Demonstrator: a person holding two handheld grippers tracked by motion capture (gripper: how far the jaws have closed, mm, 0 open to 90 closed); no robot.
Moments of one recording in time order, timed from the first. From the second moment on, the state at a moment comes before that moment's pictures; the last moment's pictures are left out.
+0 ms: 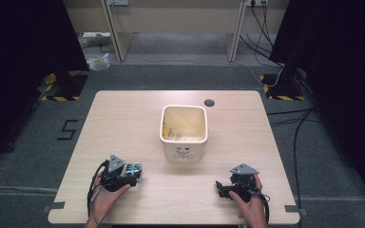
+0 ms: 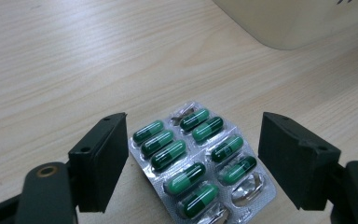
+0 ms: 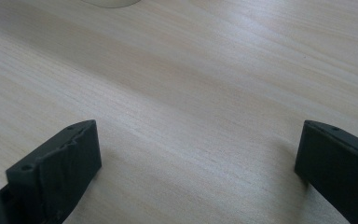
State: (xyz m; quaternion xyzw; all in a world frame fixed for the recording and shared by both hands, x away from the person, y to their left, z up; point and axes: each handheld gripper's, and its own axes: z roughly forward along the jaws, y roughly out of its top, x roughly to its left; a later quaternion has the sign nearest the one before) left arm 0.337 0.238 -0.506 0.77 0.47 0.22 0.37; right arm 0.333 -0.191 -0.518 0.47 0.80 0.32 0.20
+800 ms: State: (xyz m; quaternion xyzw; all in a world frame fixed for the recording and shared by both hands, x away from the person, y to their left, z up) left arm 0.349 0.237 -0.519 0.78 0.47 0.18 0.37; right arm 0.333 -0.191 -0.518 0.47 0.80 0.32 0.20
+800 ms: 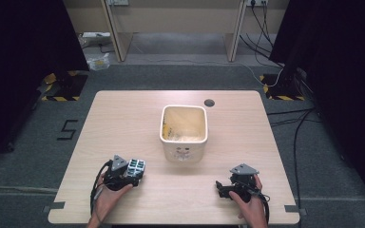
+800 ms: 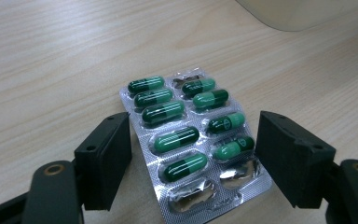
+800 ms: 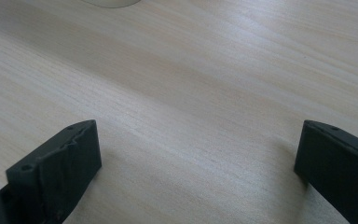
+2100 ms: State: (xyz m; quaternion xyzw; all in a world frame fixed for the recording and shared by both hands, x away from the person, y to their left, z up) left arm 0.357 0.234 -0.510 0.79 0.45 0.21 0.36; right arm 0.333 -0.191 -0.518 0.47 0.80 0.32 0.20
